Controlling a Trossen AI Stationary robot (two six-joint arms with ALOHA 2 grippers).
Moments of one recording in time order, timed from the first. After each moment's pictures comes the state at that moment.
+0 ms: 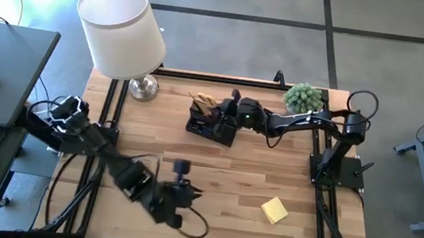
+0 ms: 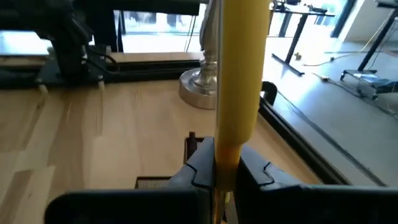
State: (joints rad) left arm -0.50 1.71 1.48 -0.58 -0.65 -0.19; right arm -0.22 1.77 0.93 0.60 0.12 -0.10
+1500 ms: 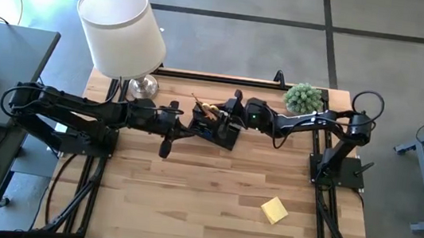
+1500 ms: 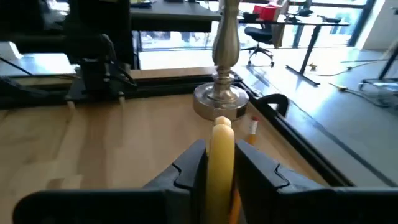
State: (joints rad) left arm 0.14 1.09 0.62 0.18 0.04 -0.10; right arm -0.24 1.72 0.86 0.68 0.04 -0.06
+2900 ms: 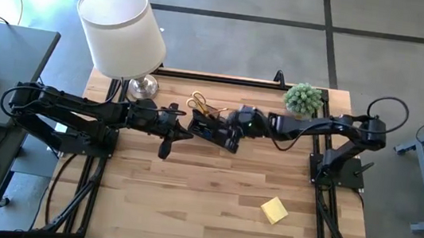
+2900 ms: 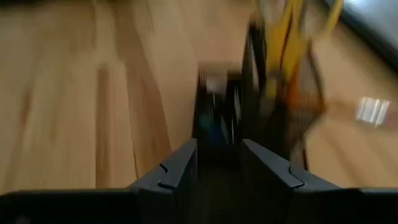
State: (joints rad) left arm 0.14 1.09 0.63 0.12 0.04 -0.14; right arm -0.15 1.57 0.91 0.05 0.04 0.08
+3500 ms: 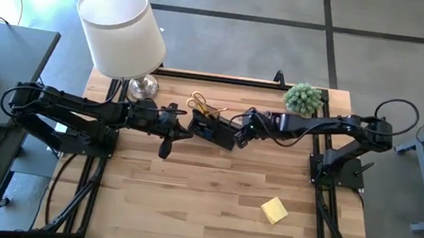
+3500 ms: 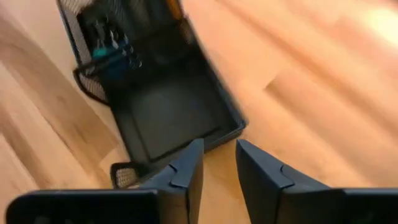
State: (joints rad) left arm 0.14 1.09 0.63 0.10 0.03 -0.16; right arm -0.16 1.51 0.91 -0.40 0.24 0.55
